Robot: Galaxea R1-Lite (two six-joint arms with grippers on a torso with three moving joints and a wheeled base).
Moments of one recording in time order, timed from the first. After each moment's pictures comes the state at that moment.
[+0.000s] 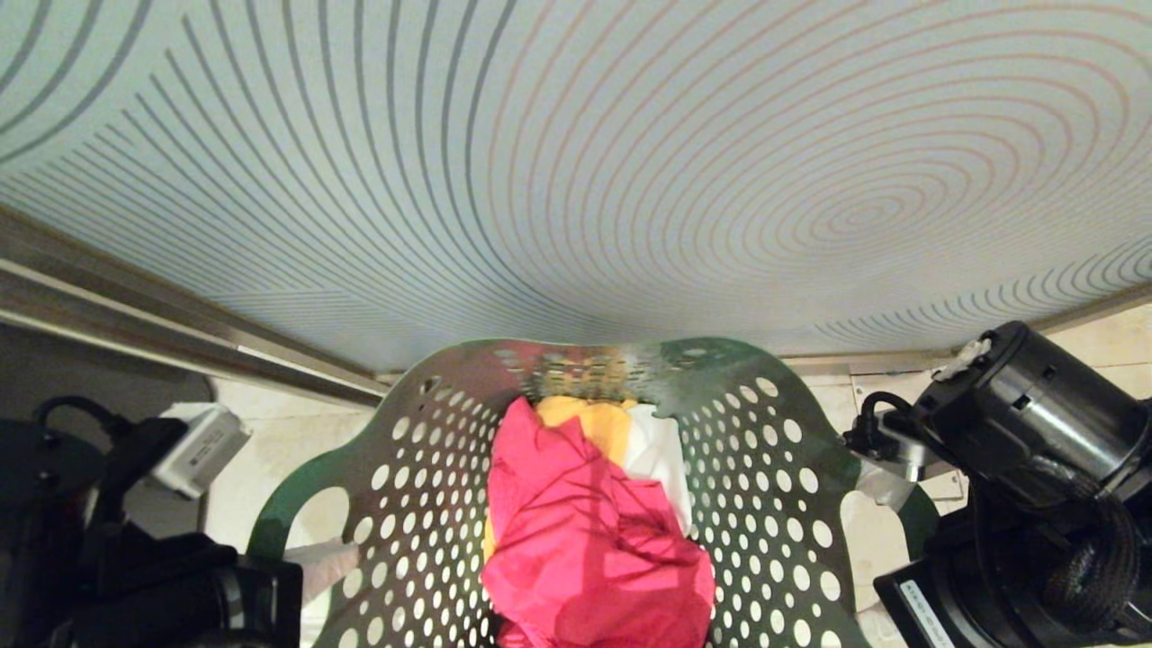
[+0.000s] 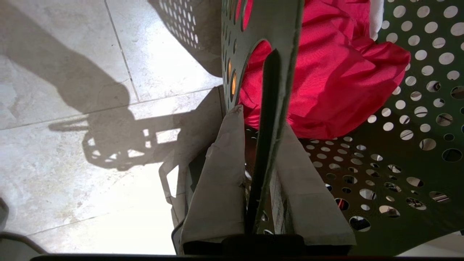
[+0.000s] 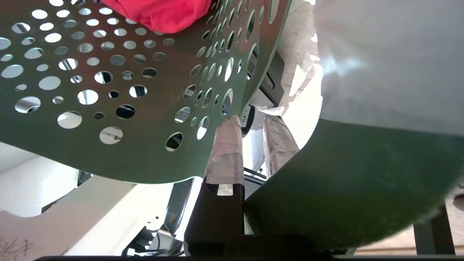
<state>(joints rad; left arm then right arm) -0.76 1.11 -0.61 0.10 0.32 -0.39 0.78 1.47 -1.12 0.78 -0.11 0.45</state>
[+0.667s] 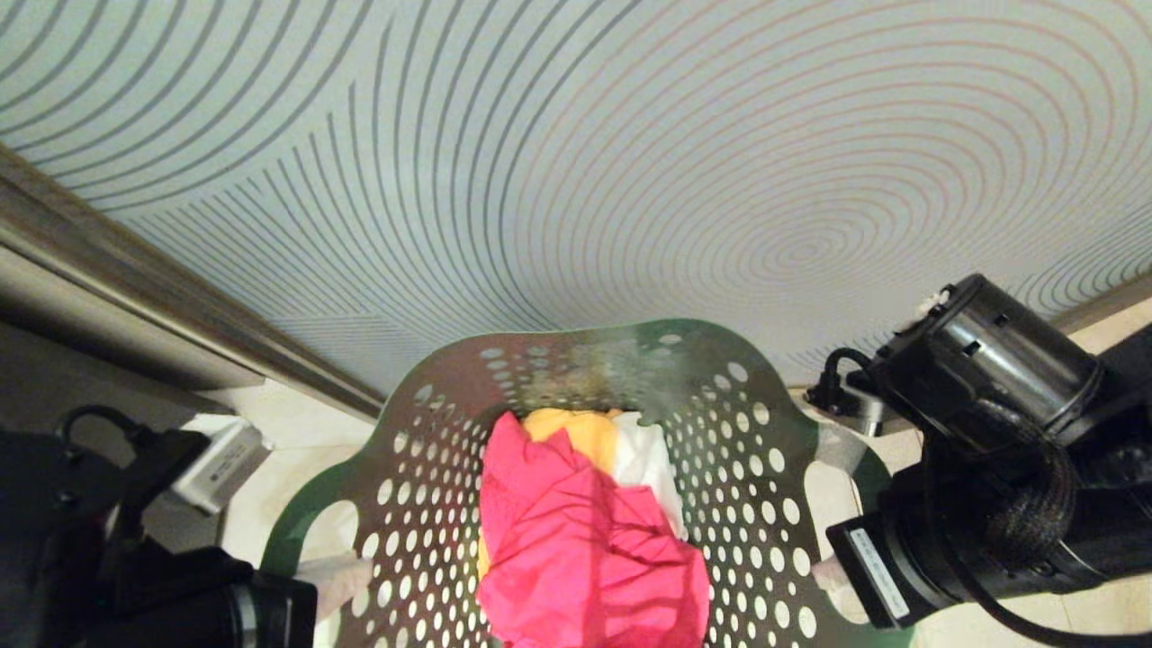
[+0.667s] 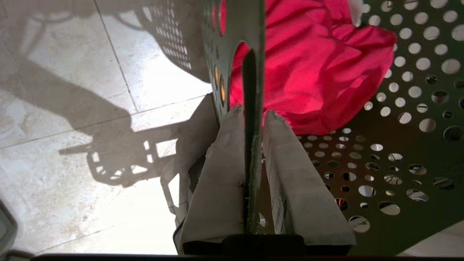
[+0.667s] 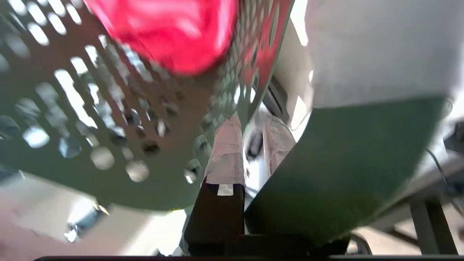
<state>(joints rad) -0.82 1.12 -0.60 0.10 0.31 -0.40 0.78 1.54 -1.23 0.74 -0.11 0.45</state>
